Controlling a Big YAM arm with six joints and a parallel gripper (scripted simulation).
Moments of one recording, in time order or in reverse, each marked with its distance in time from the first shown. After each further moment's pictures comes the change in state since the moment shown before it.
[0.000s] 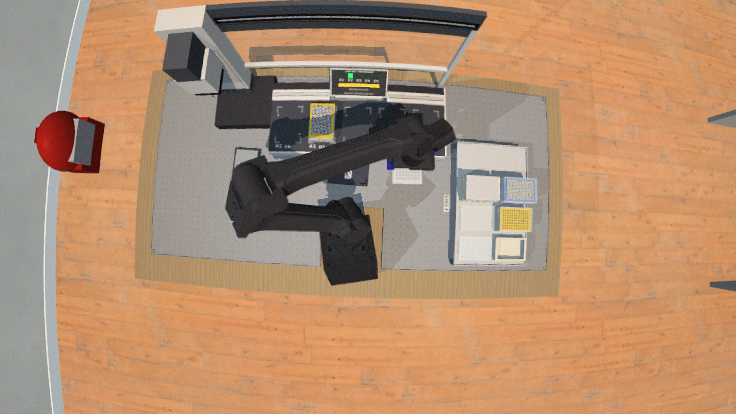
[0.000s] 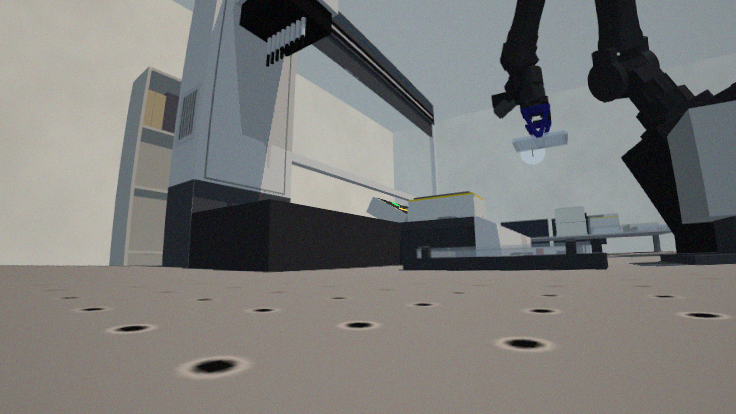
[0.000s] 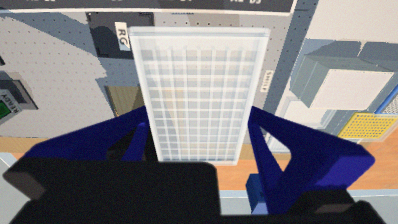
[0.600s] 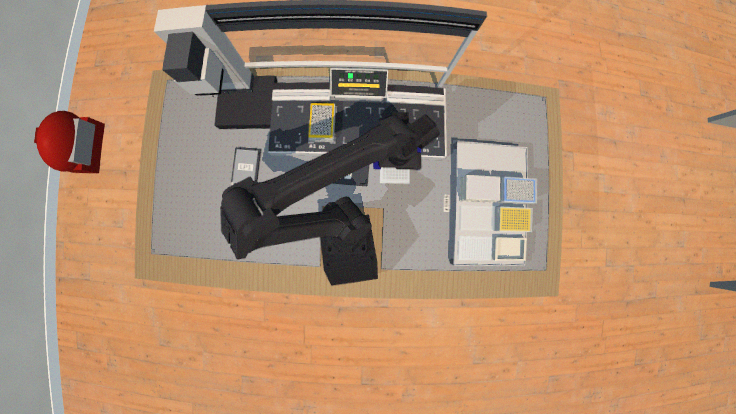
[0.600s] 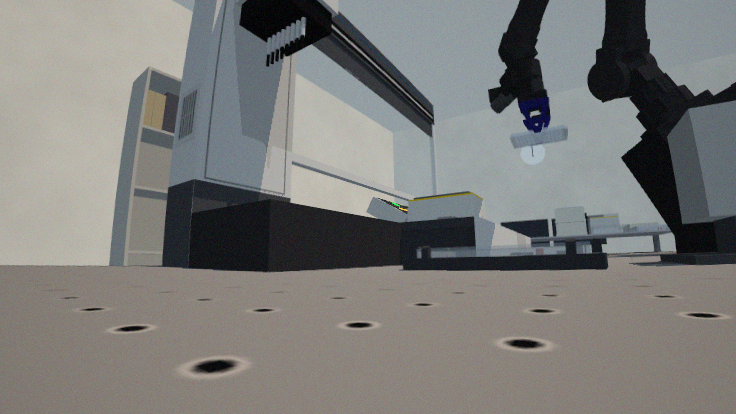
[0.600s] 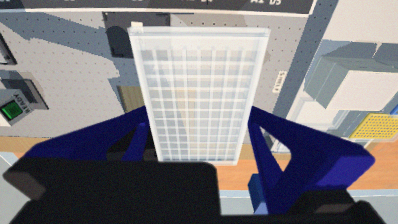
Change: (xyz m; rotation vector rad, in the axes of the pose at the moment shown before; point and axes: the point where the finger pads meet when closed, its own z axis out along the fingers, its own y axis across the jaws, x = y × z) arm -0.001 0.036 0.000 0.000 0.001 -0.002
